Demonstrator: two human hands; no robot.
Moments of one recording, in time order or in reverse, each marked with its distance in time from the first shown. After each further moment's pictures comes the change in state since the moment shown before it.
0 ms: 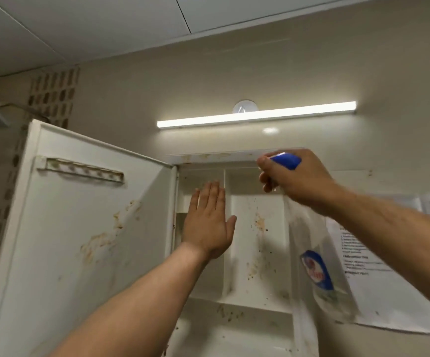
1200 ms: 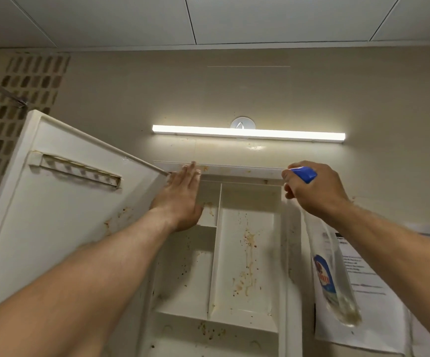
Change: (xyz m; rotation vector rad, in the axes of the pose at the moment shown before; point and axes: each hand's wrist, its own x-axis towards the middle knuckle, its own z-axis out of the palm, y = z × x) left_hand 0.057 -0.078 -0.034 -0.059 -0.123 0.063; right_hand 0.029 0.016 -0.020 -0.298 0.243 0.059
